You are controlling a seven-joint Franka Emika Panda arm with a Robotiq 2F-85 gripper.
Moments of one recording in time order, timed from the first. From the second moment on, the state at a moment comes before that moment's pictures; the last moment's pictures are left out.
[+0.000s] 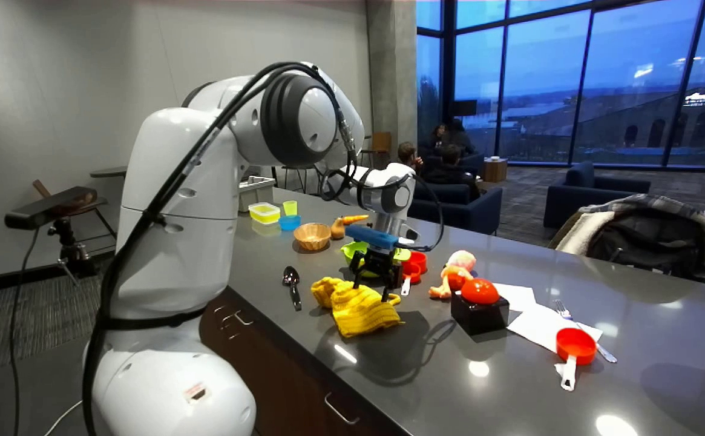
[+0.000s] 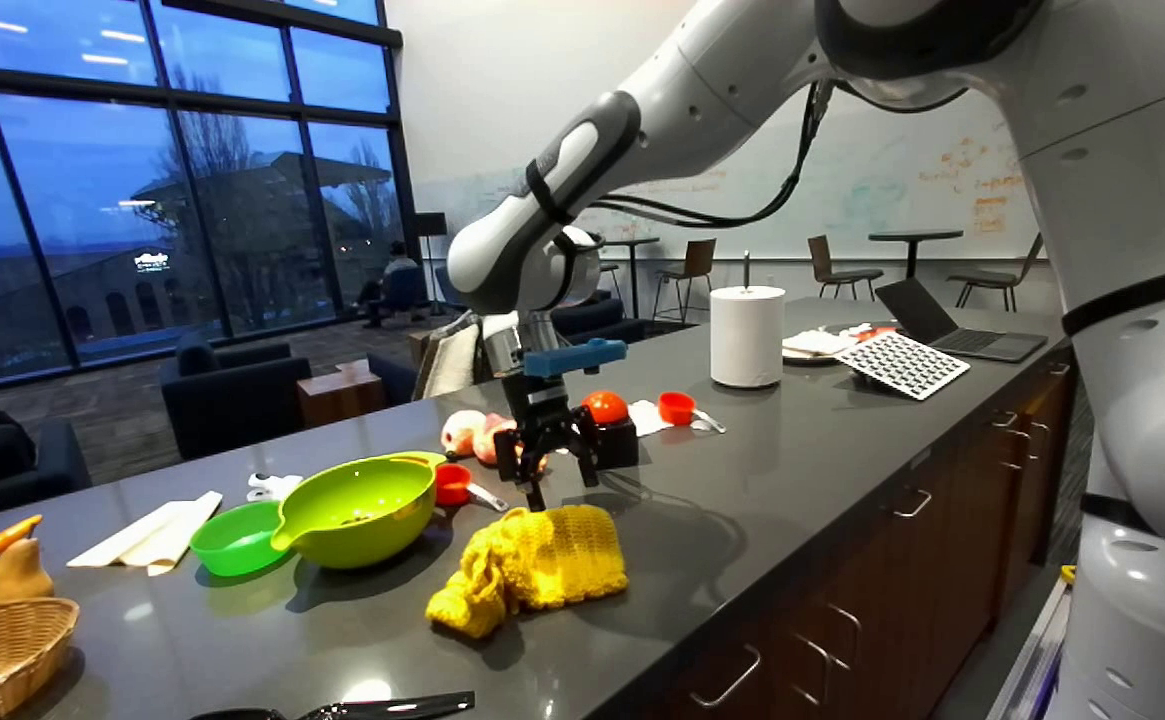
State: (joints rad) arm 0.12 0.33 0.11 -1.89 0.10 1.86 0.06
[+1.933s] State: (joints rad) arm 0.08 0.29 0.09 -2.12 0.18 2.07 0.02
